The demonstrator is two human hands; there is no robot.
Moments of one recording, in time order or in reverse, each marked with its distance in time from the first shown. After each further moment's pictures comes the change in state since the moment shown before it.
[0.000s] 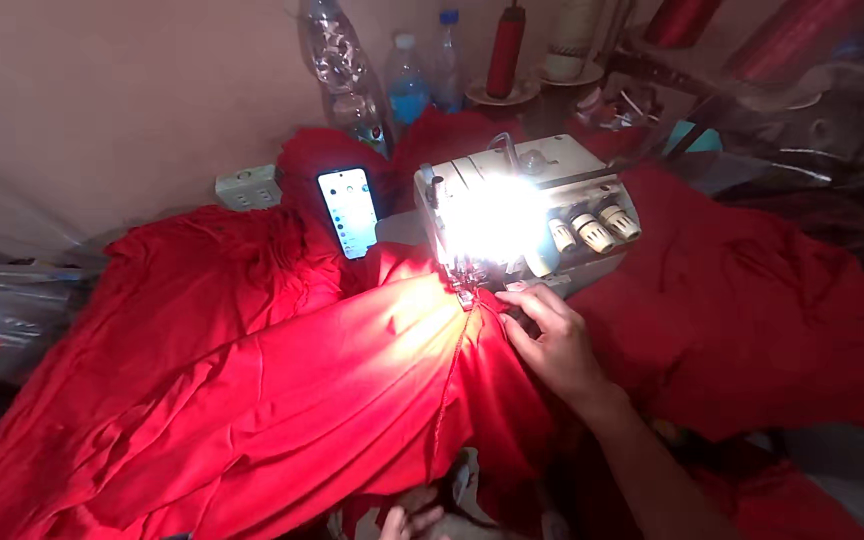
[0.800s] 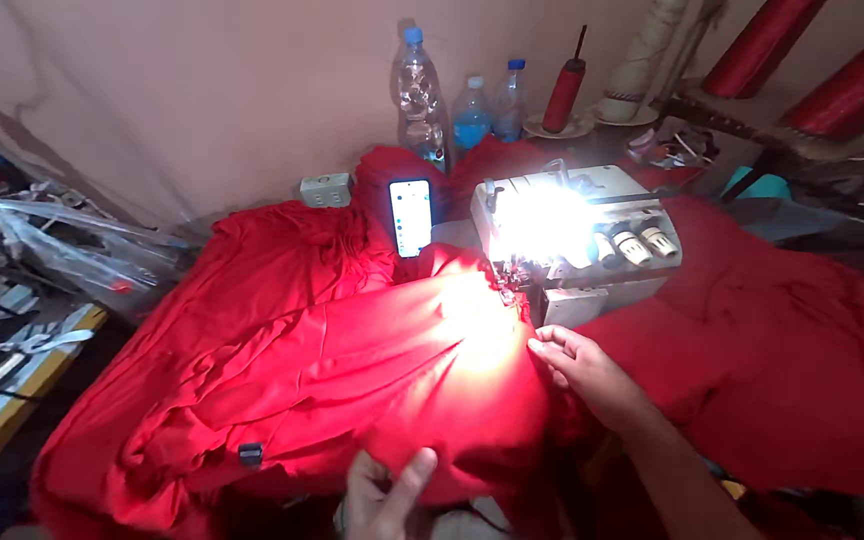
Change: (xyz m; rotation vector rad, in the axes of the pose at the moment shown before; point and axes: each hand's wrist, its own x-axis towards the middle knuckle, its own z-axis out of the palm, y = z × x) left_hand -0.008 0.091 0.022 -0.595 0.456 0.382; right_hand -0.007 -0.036 -0.029 0.727 -0.487 0.699
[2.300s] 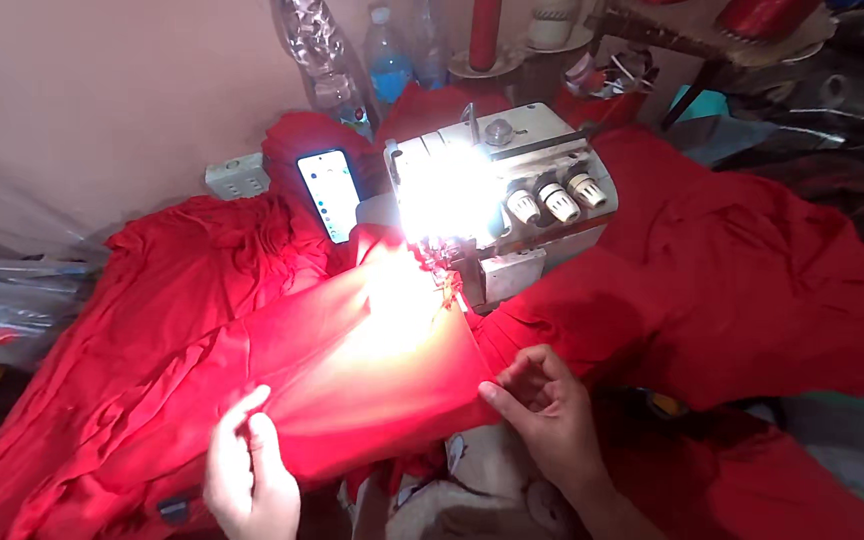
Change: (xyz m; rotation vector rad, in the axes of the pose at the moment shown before) left_hand 0.076 -0.008 -0.047 0.965 0.009 0.822; right_hand -0.053 0.042 0.033 0.219 0.407 -0.451
